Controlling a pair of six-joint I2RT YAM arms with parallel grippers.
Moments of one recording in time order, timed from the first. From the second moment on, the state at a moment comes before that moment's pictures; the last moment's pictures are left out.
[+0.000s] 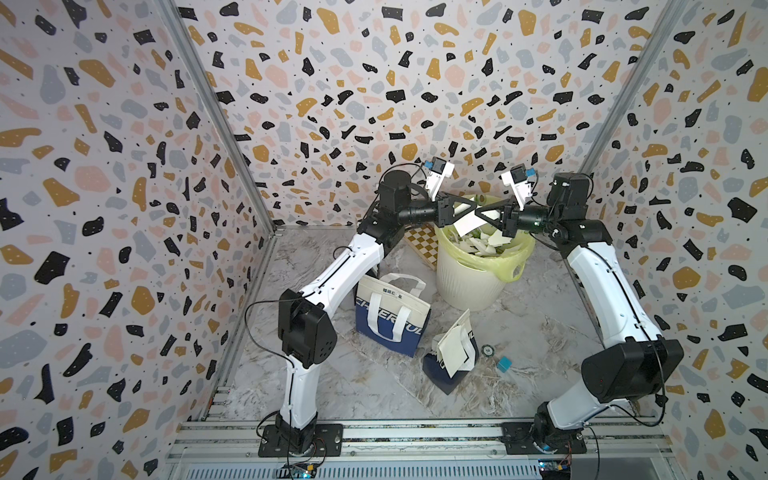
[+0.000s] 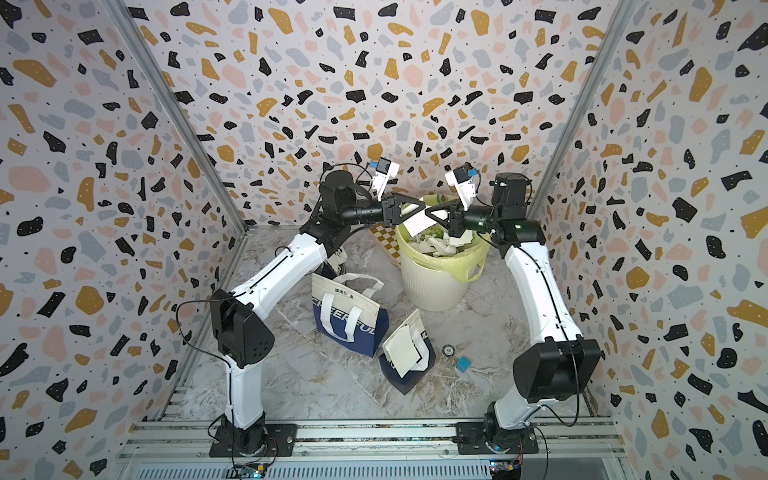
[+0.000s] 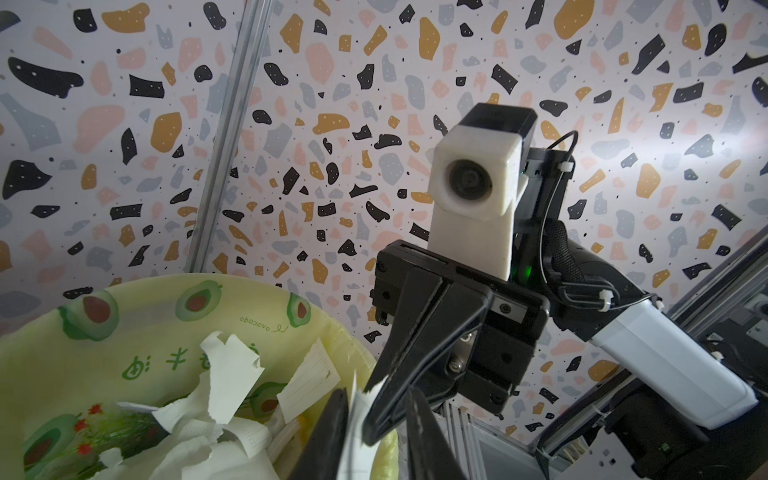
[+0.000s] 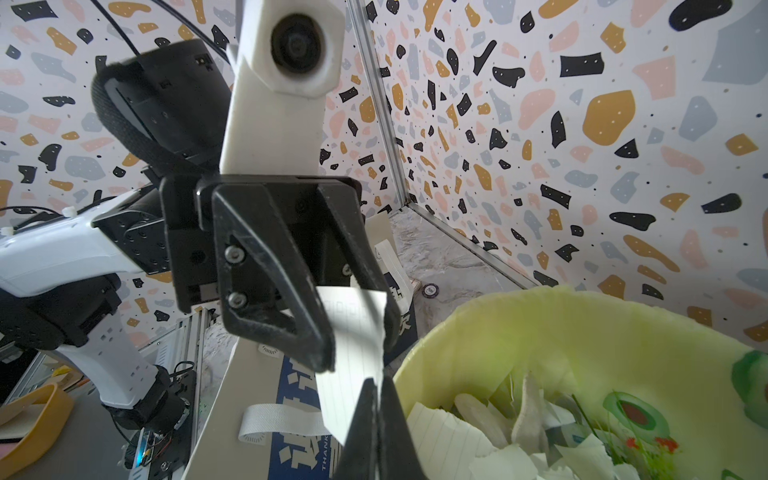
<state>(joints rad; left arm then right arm) -0.58 2.02 2.06 0.02 0.88 -0.50 0.11 1.60 1.76 -0.52 -1.06 -0.08</state>
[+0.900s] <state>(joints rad) -0.68 2.08 2.25 -0.14 0.45 -0.69 0.32 1.26 1.51 -0.41 -0.46 -0.55</state>
